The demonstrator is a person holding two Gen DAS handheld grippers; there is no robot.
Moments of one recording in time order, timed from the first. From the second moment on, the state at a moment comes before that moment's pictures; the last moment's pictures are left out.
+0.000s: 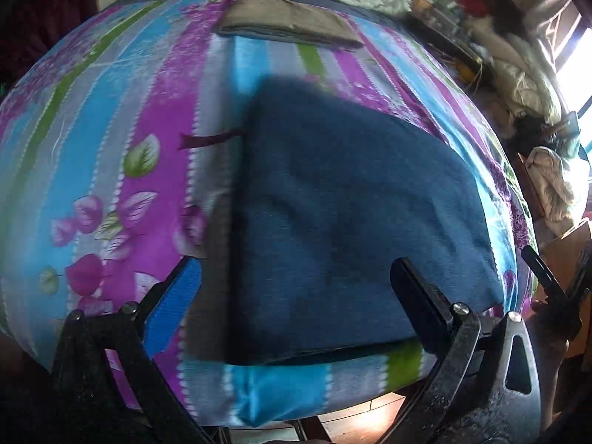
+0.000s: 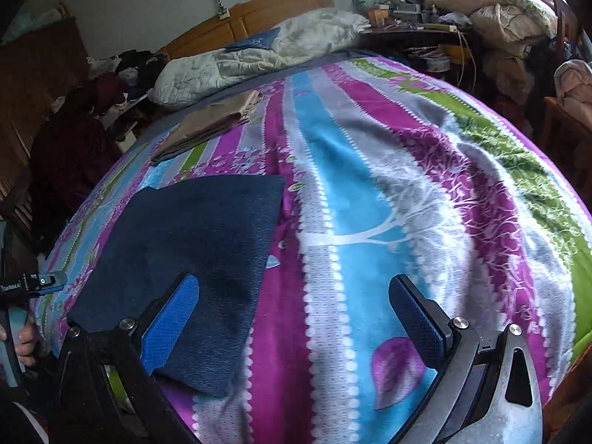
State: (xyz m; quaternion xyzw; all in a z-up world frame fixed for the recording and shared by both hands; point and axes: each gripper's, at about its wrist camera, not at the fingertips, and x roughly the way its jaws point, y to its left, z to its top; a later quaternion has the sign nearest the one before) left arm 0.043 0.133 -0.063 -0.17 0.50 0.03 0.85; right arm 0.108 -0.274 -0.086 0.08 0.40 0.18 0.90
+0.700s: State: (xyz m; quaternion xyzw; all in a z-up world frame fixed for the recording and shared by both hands) left arm -0.032 0.214 -0.080 -0.22 0.47 0.15 0.84; right arm 0.139 -0.265 -0.119 0.19 0.46 0.21 0.84
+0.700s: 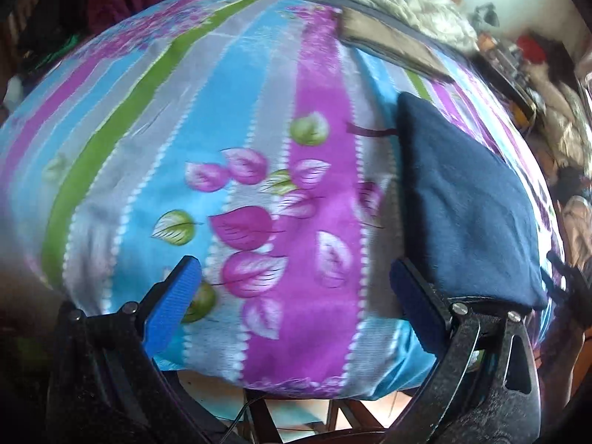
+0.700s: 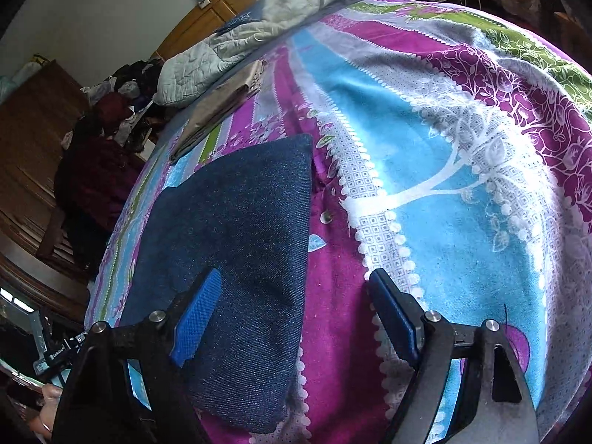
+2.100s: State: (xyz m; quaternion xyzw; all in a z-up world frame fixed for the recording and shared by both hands) left arm -0.036 0.274 -0.127 -0.13 0.45 0.17 0.87; right arm 0.151 -0.286 -0.144 -0.01 0.43 0.03 0.90
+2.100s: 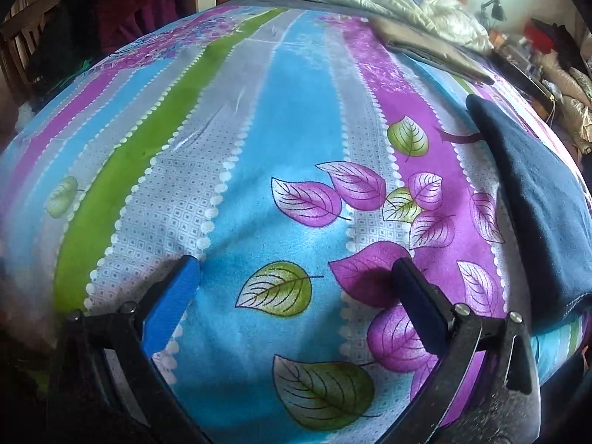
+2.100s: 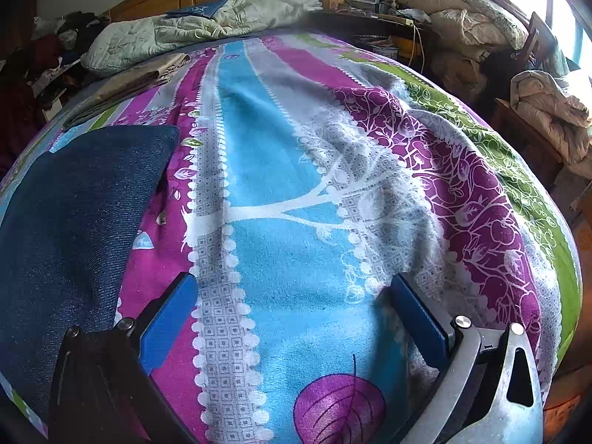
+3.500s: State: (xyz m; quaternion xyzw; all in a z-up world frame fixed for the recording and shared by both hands) left arm 0.108 0.147 -0.115 -0.20 0.46 -0.26 0.82; right arm 0.204 -0.249 -0.134 0.10 0.48 0.37 0.79
